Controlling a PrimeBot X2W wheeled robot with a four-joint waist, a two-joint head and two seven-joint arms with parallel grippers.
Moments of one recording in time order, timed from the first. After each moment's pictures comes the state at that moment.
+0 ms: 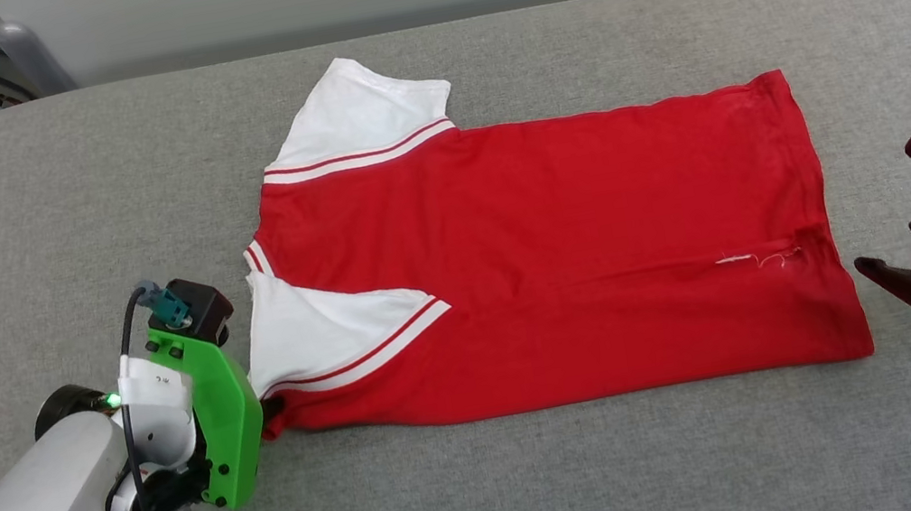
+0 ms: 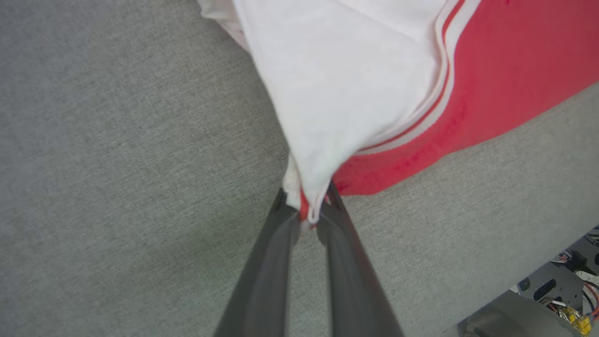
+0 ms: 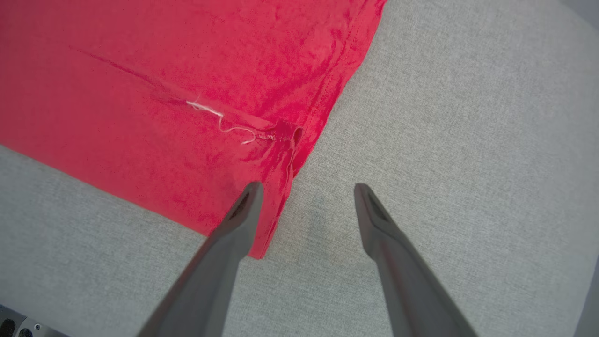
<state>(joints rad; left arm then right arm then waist) -0.66 0.69 -0.93 0.35 -1.02 -0.13 0.53 -0.41 -0.68 0.40 0.10 0.63 0.13 0.74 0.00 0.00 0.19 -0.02</state>
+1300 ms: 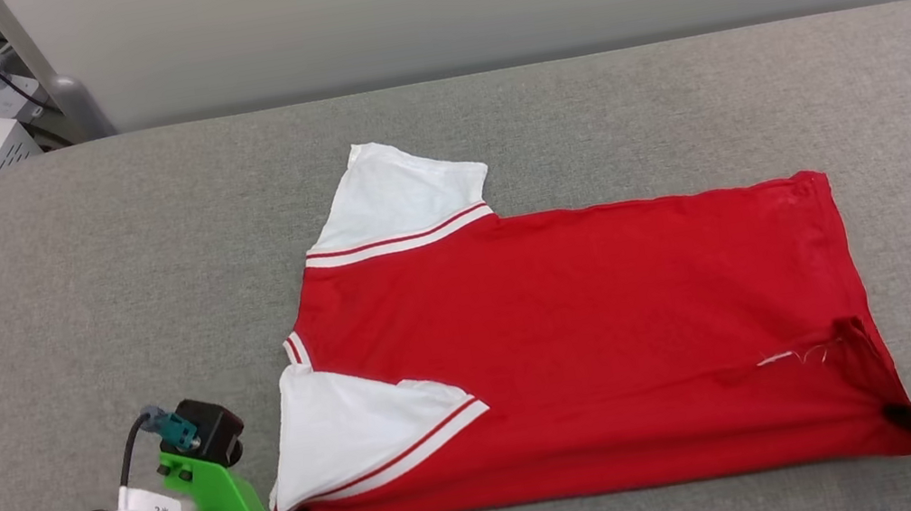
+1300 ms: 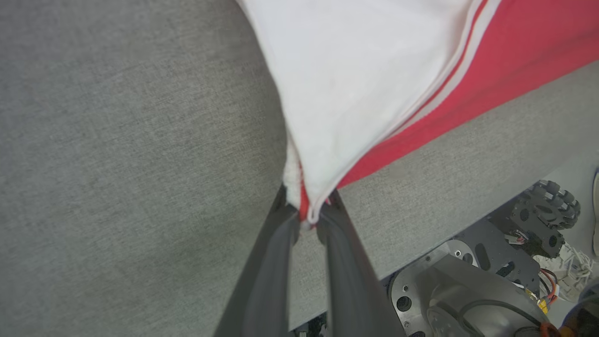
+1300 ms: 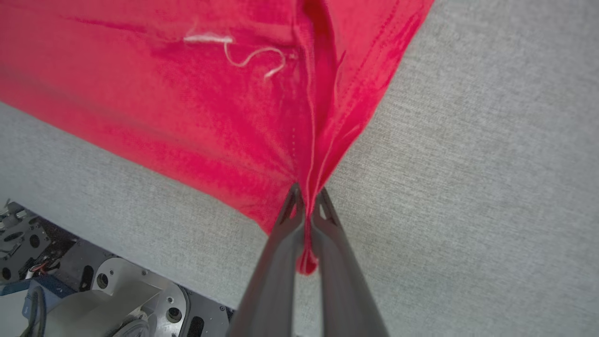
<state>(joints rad) -0.43 0.79 -0.94 0.17 -1.10 -0.07 0.43 -0.14 -0.68 0.40 0.13 0.77 0.13 0.64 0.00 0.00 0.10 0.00</state>
